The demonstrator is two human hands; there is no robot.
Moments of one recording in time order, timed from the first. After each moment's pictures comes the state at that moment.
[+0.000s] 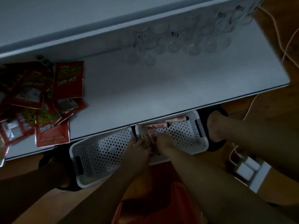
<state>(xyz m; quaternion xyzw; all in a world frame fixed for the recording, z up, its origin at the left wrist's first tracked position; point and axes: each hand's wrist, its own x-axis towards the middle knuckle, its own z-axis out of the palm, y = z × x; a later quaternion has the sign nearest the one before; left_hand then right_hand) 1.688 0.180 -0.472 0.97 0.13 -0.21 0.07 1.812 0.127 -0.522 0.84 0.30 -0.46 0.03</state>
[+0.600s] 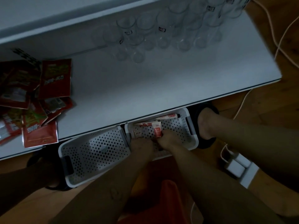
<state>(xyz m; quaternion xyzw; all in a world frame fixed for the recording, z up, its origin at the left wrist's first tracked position) 1.764 0.149 -0.494 0.86 0.27 -0.41 0.12 1.851 0.082 -0.522 0.83 0.17 -0.50 -0.16</state>
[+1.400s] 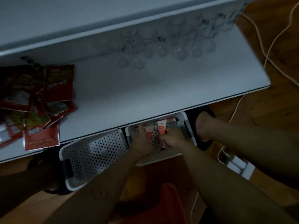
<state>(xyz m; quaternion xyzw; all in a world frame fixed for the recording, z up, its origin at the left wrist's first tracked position) 1.750 0.172 -0.495 0.76 0.40 -0.12 0.50 1.876 0.076 -0.492 0.80 0.13 -0.54 -0.25</state>
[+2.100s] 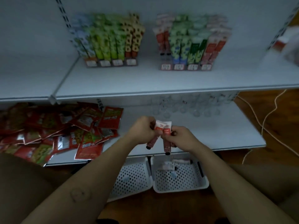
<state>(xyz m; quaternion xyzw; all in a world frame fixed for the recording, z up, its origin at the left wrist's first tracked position) 1.702 0.251 -0.254 0.86 0.33 0.07 0.38 1.832 0.131 -0.279 0.75 0.42 -0.36 -0.36</state>
